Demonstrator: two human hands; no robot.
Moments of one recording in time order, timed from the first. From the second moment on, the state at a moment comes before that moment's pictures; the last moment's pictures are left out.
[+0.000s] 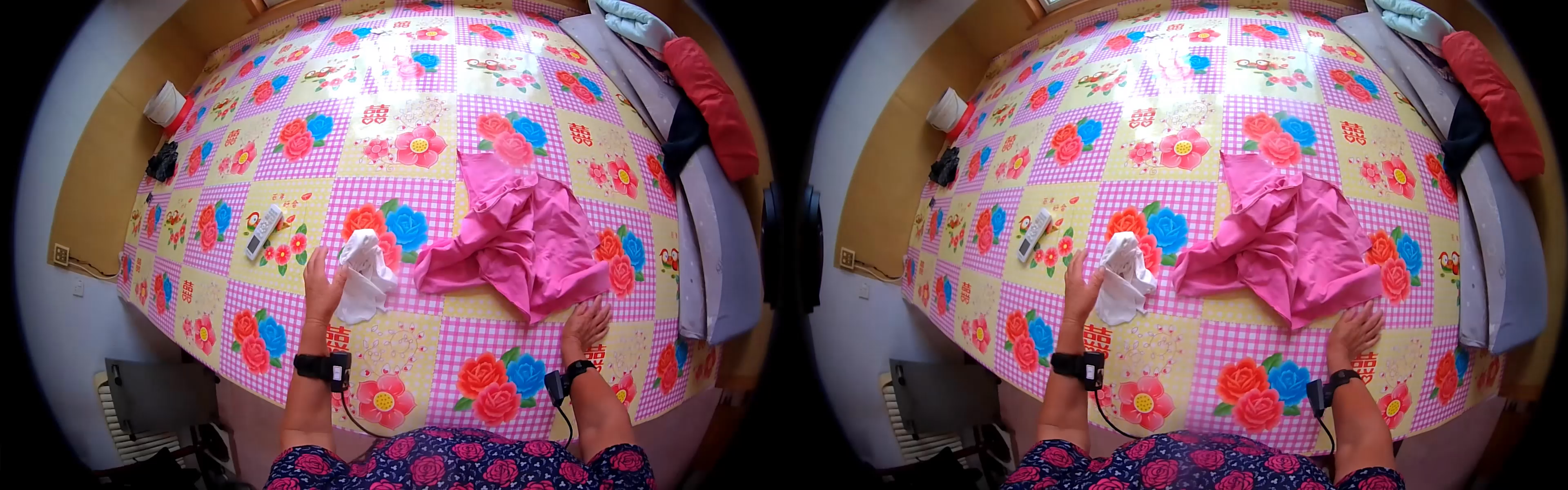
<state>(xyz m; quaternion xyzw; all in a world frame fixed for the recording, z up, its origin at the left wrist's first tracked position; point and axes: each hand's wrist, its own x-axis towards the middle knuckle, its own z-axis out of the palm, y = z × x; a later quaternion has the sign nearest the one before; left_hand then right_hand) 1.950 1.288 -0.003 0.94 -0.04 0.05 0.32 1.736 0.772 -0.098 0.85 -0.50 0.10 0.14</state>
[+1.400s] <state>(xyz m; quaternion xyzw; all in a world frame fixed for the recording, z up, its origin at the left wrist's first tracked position) 1.781 1.400 -0.070 0.97 0.13 0.23 0.04 1.730 0.760 -0.121 0.82 -0.48 0.10 0.28</state>
